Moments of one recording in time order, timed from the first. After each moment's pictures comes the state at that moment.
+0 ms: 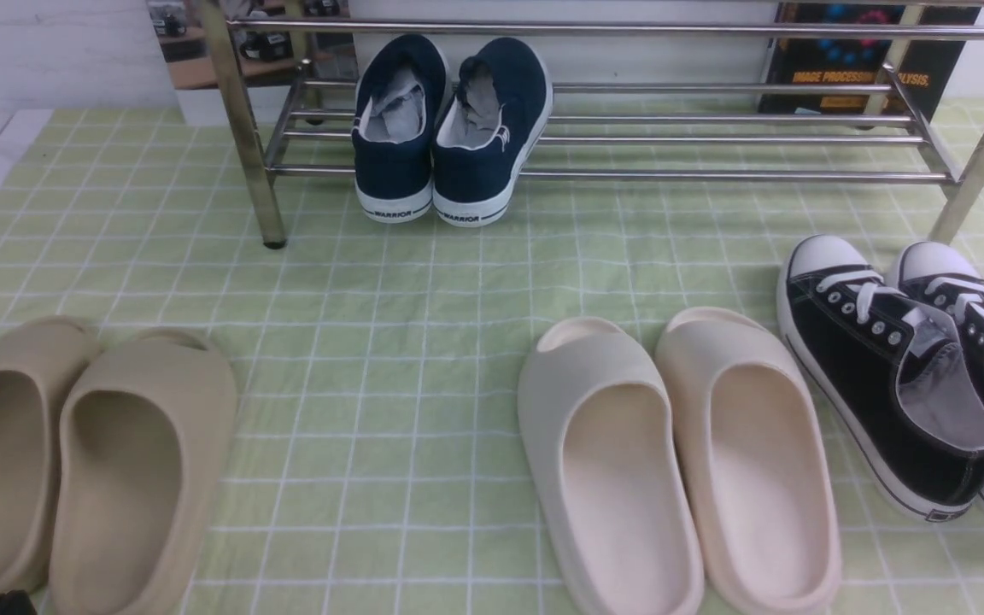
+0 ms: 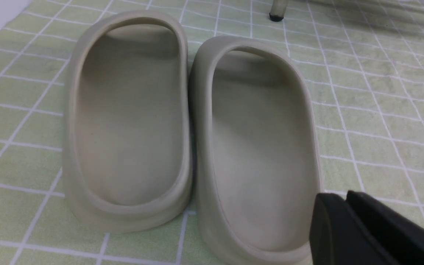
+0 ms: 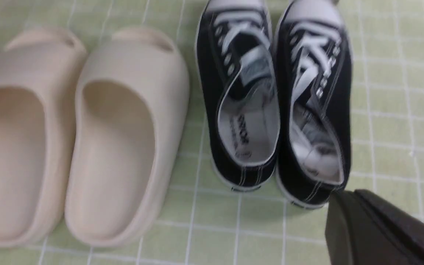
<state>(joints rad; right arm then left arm) -0.06 0.89 -0.93 0.19 0.99 -0.21 0.02 -0.01 0.03 -0.08 0.37 -0.11</state>
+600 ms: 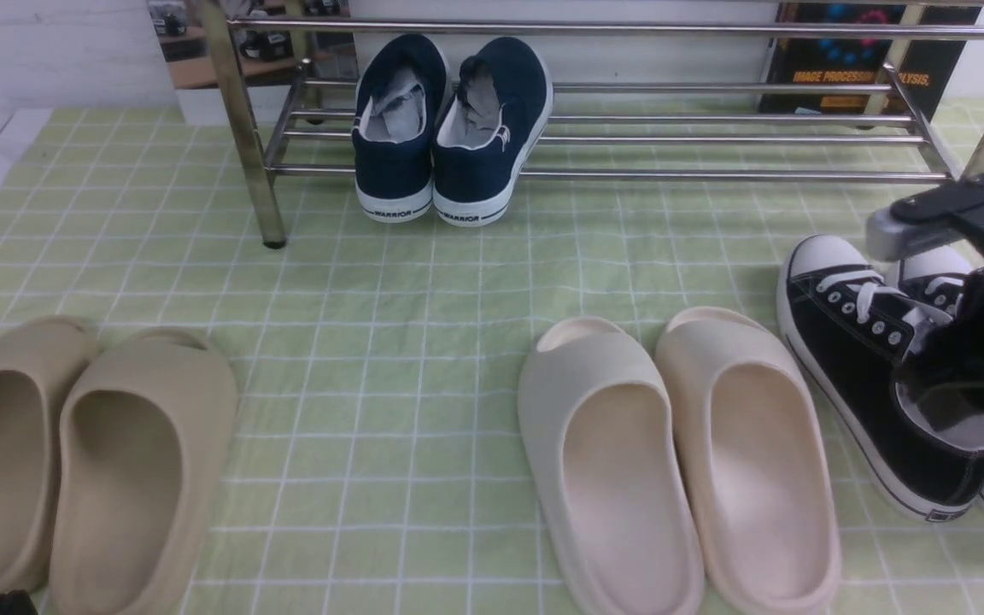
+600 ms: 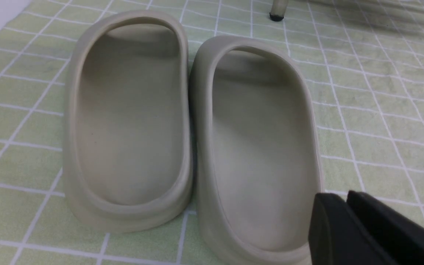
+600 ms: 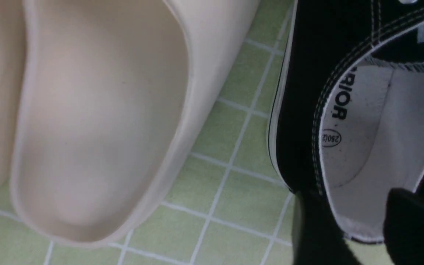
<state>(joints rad) 0.18 1.55 -1.12 0.02 1.01 -0.12 0.02 -0.01 0.03 -0.08 0.37 -0.11</state>
